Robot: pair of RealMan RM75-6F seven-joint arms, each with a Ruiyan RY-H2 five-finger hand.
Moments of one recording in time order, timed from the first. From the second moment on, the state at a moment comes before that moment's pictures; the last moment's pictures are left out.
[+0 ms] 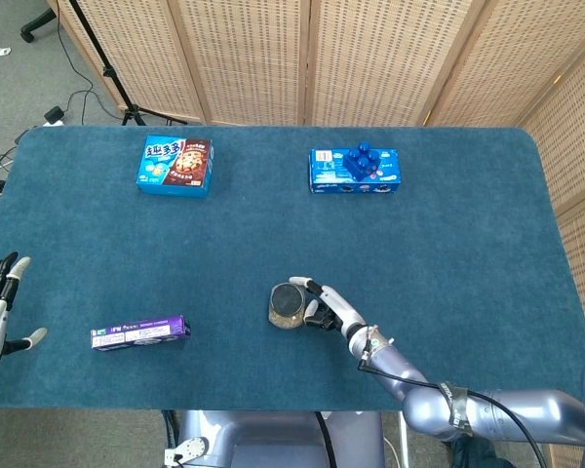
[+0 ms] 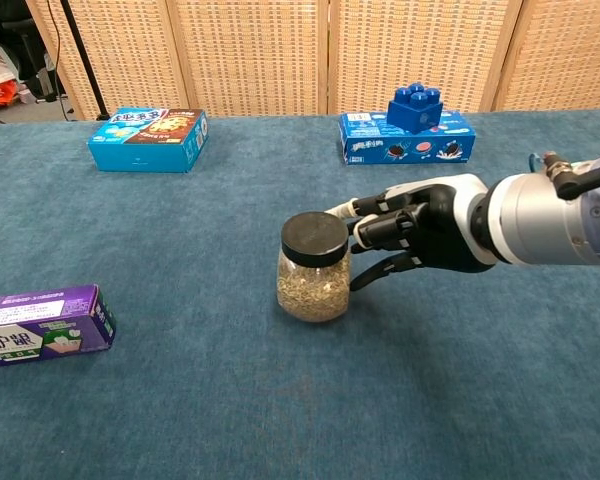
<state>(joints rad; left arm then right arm) -0.12 -1.11 -0.07 -1.61 1.42 1.43 0.06 0.95 -1.41 0.25 -1.92 -0.37 0.80 0.27</state>
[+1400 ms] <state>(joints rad) -0.28 -1.06 -0.07 -1.68 1.84 1.47 -0.03 0.30 -1.15 -0.05 -1.61 -1.43 1.60 0.09</state>
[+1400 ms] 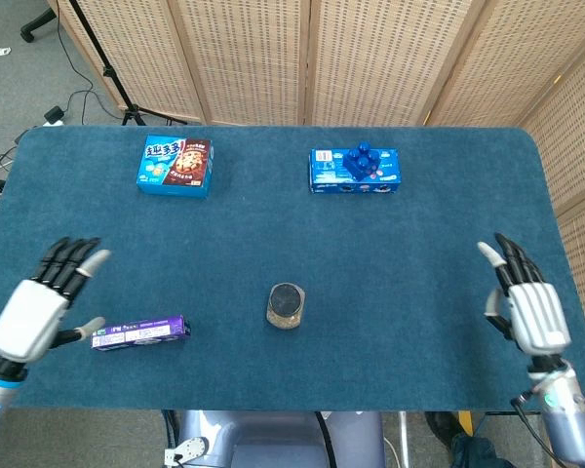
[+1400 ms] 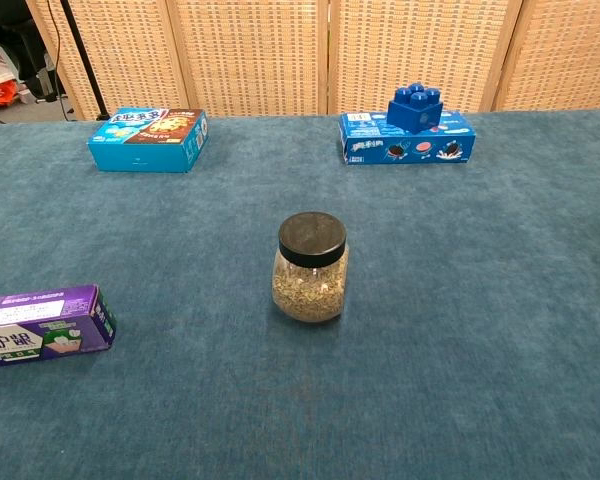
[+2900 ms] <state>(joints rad) -1.07 -1.59 -0.19 -1.57 1.53 0.57 0.58 0.17 -1.19 0.10 -1.44 -1.41 1.53 0.16</state>
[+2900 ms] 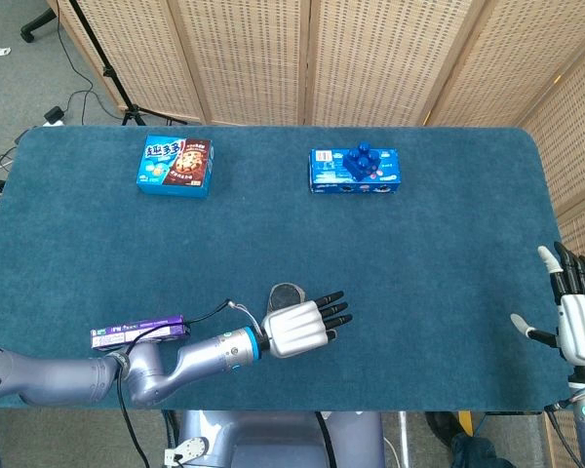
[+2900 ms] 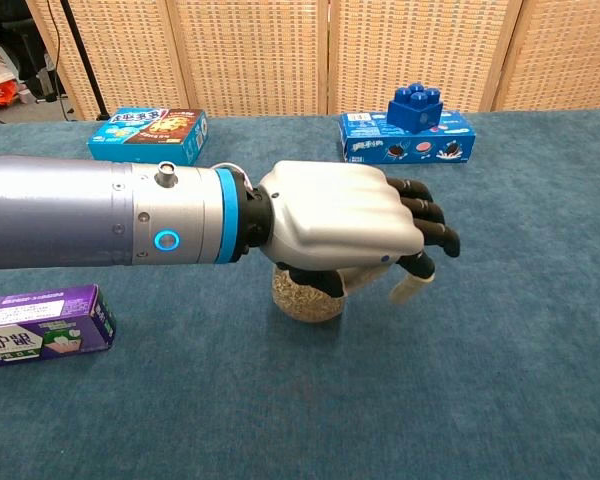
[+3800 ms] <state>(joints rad) -1.08 -1.59 -0.08 -1.44 1.51 0.63 0.54 0.15 -1.18 0.14 -1.47 -1.41 1.51 0.20</state>
